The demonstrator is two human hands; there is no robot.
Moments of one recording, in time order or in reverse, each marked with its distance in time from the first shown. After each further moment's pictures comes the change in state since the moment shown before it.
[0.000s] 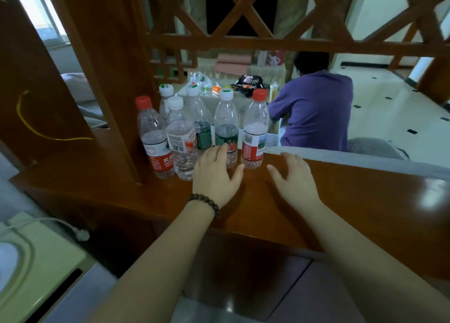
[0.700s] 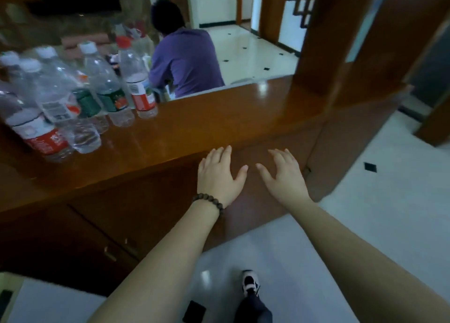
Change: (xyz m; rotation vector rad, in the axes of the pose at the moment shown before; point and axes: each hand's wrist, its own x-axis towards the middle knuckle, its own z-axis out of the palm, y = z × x) left_hand -0.201 0.106 0.022 -0.162 -0.439 0.487; right_hand -0.286 0.063 -0.057 -0.184 0.243 0.449
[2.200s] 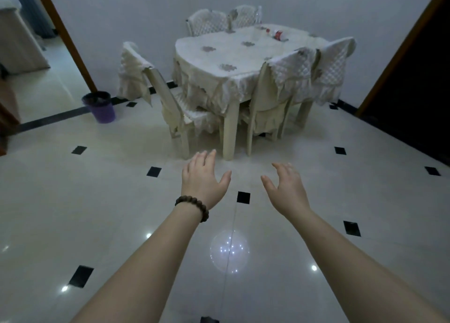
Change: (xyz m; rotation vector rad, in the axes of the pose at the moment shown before) left_hand -0.511 0.747 0.227 -0.295 -0.665 1.558; right_hand -0.712 0.406 -0.405 -0.192 0.924 1.606
